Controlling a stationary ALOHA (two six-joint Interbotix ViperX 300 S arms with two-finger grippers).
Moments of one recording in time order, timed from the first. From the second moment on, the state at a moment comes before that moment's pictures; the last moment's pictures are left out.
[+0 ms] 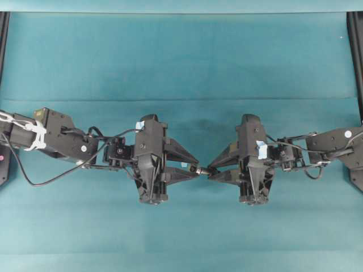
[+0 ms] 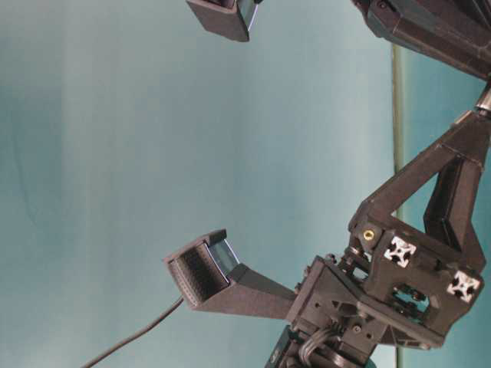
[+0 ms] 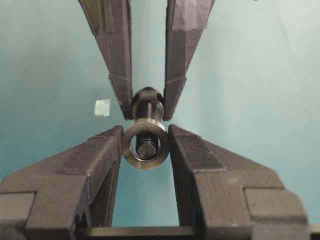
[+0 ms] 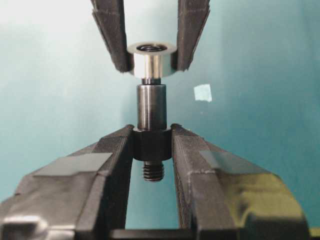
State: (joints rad) left arm -0.06 0.20 0.67 0.02 -0.47 -0.13; right arm 0.07 -0.01 0.95 -0.06 -0.34 0.22
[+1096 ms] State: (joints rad) left arm -0.07 0.25 0.61 0.02 -0.44 -0.13; right arm 0.06 -0.01 0.95 -0.06 -0.35 0.22
